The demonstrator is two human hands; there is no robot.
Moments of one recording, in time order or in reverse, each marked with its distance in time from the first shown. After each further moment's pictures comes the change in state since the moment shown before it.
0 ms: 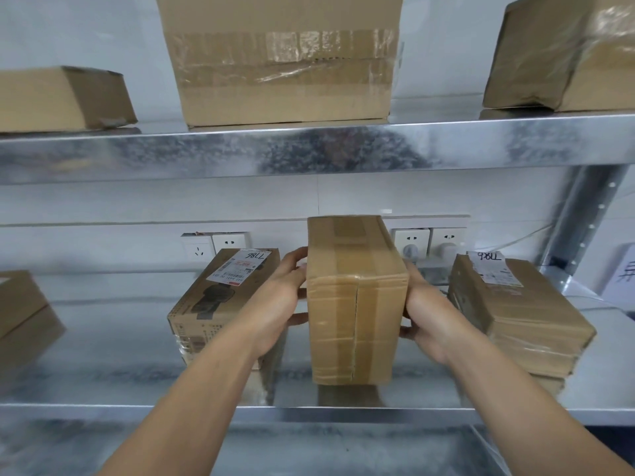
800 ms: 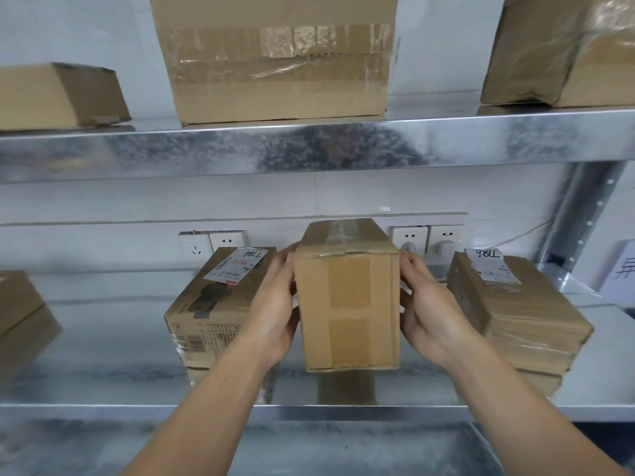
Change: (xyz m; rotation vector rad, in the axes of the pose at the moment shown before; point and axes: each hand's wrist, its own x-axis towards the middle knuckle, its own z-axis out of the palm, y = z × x) left_hand -0.001 -0.012 0.013 -0.362 0.166 0.021; right_hand 0.006 0.011 -0.006 0.340 0.018 -0.081
